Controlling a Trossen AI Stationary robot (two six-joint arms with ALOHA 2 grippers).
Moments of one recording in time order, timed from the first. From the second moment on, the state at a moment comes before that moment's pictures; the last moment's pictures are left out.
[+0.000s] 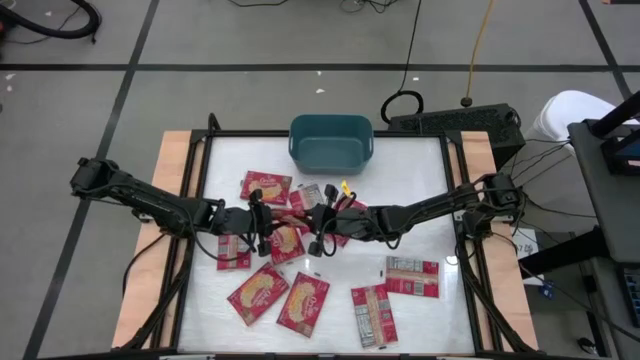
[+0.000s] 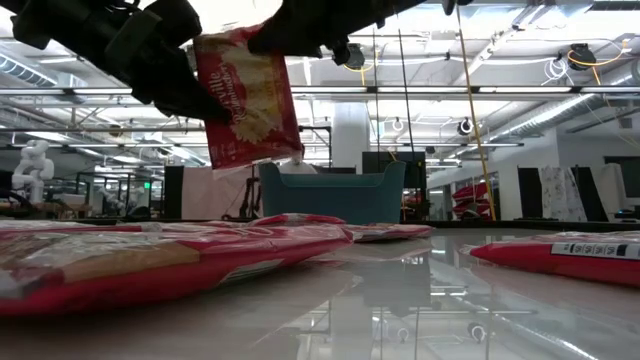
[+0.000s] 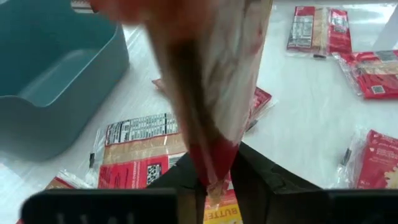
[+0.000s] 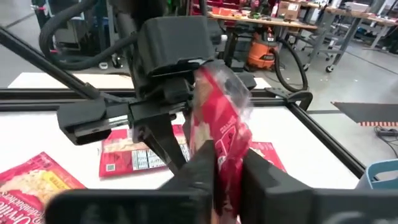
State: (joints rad) left arm -0.24 1.15 0.53 0.08 -0.40 -0.17; right arm 0.16 1.77 1.16 0.33 0.43 0.01
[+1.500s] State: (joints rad) left arm 0.15 1.14 0.53 0.63 -0.22 0.01; right arm -0.12 1.50 0.51 1.55 0.10 -0.04
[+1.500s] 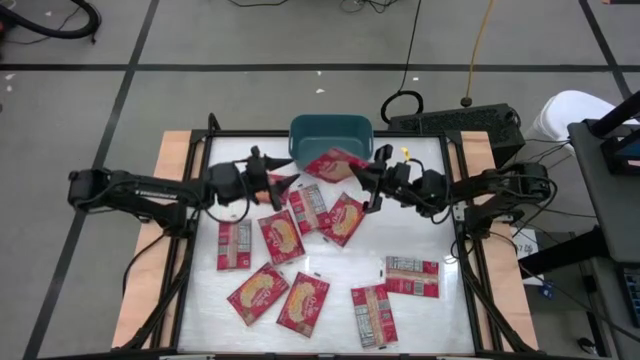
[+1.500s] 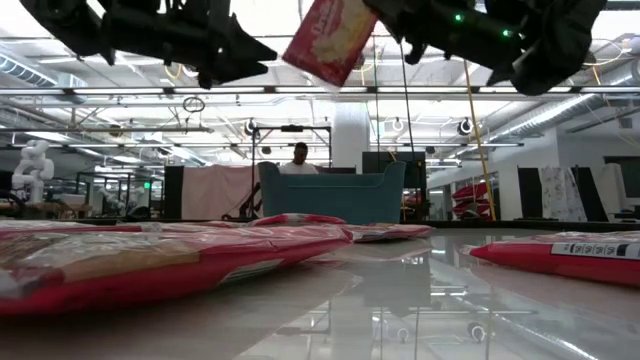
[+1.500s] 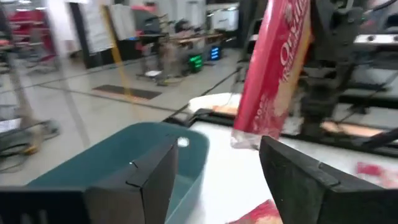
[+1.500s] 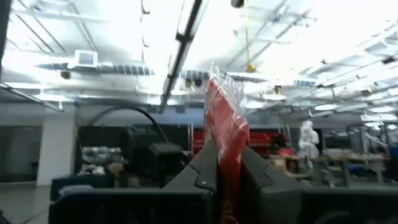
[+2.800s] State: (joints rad) left arm 0.22 1.33 0.54 1.04 0.25 -0.04; right arm -0.09 1.50 0.65 1.47 0.02 -0.07
